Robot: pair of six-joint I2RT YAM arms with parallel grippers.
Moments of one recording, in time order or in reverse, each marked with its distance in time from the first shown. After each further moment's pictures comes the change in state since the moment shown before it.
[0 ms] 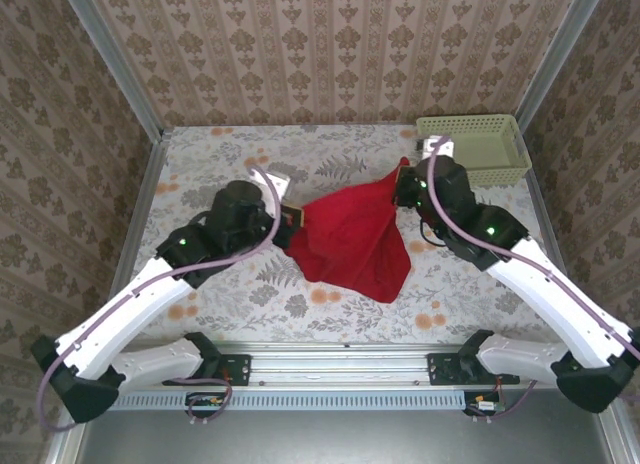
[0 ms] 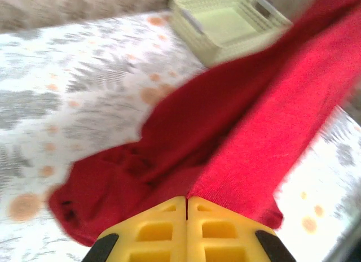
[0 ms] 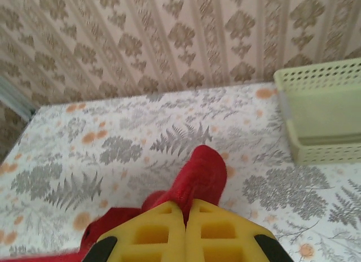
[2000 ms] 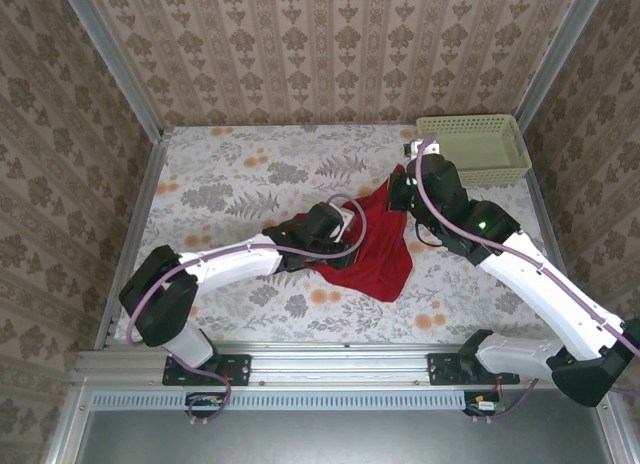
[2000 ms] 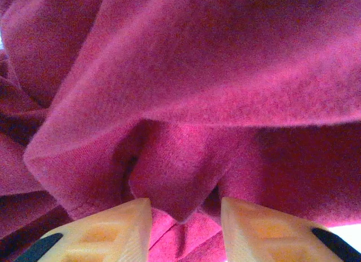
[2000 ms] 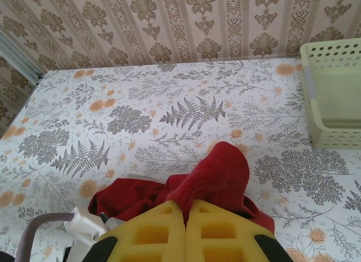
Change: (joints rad) left arm -0.169 0.532 -0.114 0.342 0.086 -0.080; right arm -0.001 0.045 0.014 -0.041 -0.115 -0.017
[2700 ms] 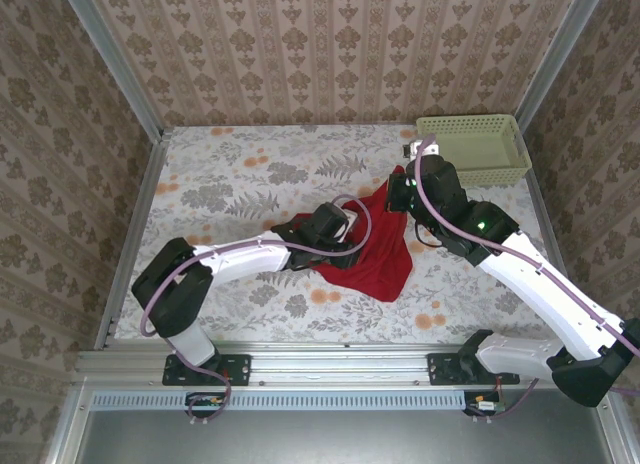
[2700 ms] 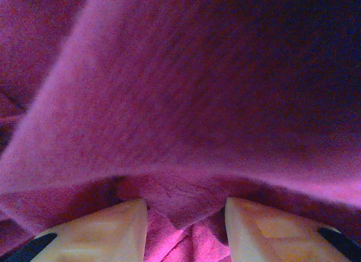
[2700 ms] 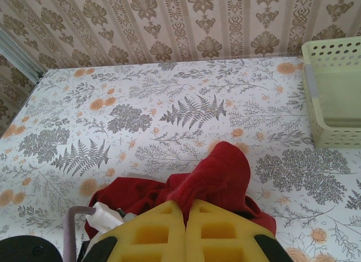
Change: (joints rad) left arm 0.006 0.080 0.024 0.006 0.003 0.002; right arm 0.000 -0.001 -0.008 0.005 -0.003 0.000
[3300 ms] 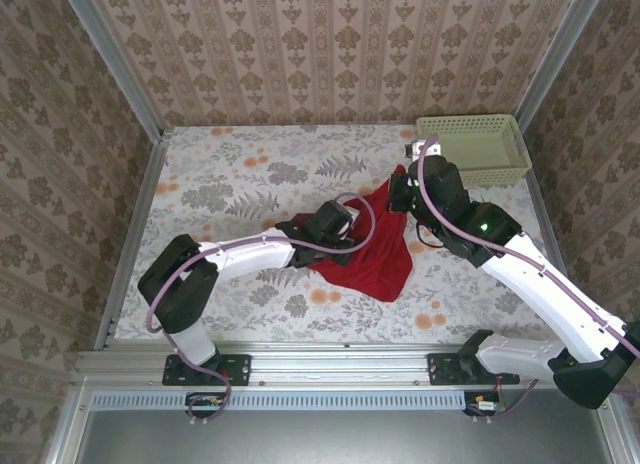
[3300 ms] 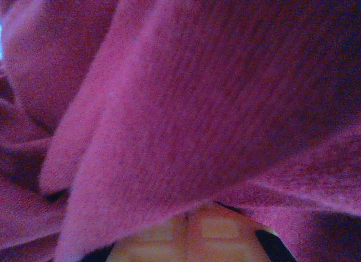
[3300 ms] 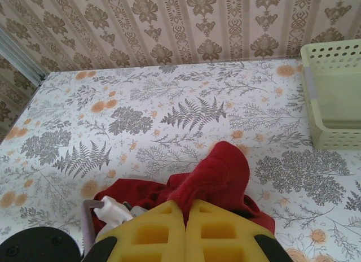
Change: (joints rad) left arm -0.003 0.018 0.045 -0.034 -0.074 0.026; right arm 0.000 -0.012 0.000 -0.001 0.011 0.000
